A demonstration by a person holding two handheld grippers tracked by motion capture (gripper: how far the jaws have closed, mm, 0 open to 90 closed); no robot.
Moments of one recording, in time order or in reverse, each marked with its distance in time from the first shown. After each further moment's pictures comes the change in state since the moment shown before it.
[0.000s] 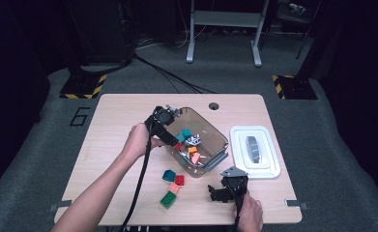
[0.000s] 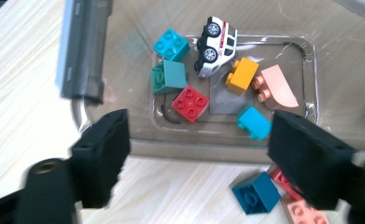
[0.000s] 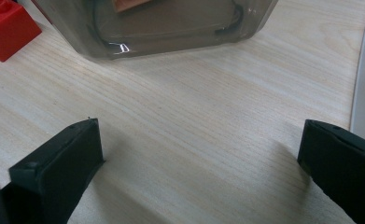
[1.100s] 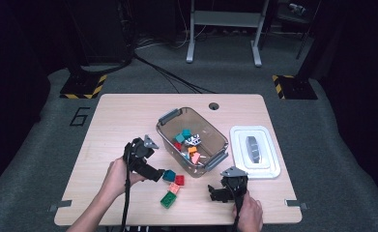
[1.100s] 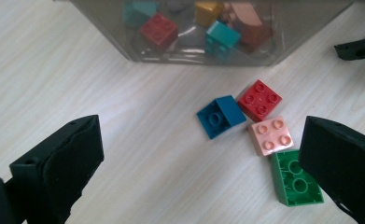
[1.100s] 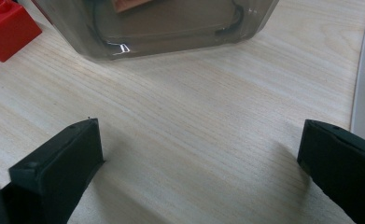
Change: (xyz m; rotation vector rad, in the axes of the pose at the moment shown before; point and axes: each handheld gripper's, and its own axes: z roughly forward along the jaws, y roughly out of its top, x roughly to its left) left arm -0.039 -0.106 -0.007 -0.074 -0.036 -0.055; right arm -0.001 0.000 0.000 0.000 0.000 -0.013
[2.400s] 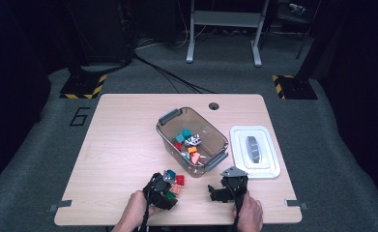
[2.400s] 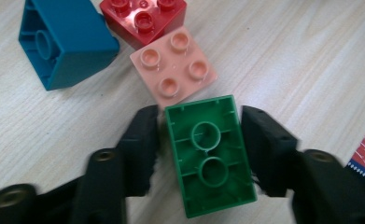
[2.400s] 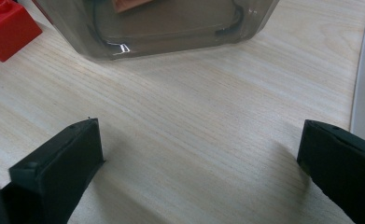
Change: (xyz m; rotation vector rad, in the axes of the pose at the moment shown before) left arm -0.066 -0.049 0.075 0.095 -0.175 -0.004; right arm 0.000 0.000 0.000 -0.003 0.001 0.003
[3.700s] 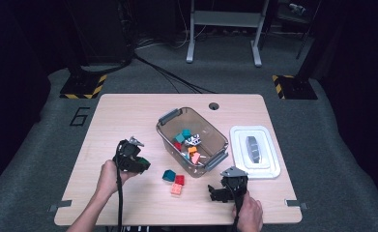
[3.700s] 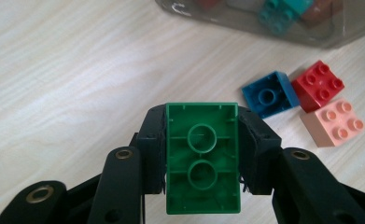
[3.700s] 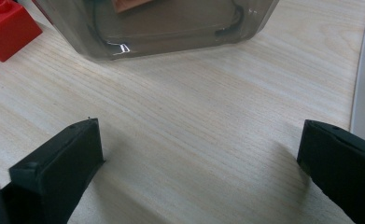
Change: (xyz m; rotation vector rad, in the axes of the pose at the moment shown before) left arm 0.109 0.016 -0.074 -0.103 0.140 -0.165; right arm 0.000 0.000 0.000 0.000 0.000 0.000
